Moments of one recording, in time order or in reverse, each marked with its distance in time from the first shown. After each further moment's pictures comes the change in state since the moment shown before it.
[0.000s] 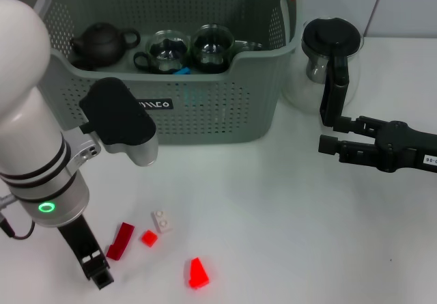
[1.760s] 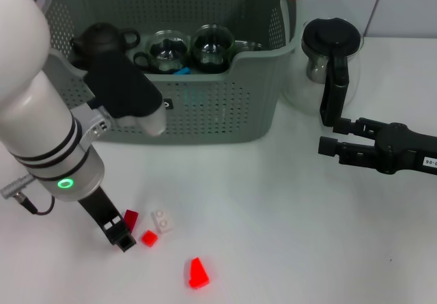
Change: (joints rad) left arm -0.024 0.001 -0.016 -0.018 -0.026 -0.116 -0.027; right arm -0.003 0.000 0.002 0.012 0.004 0.000 -0.011
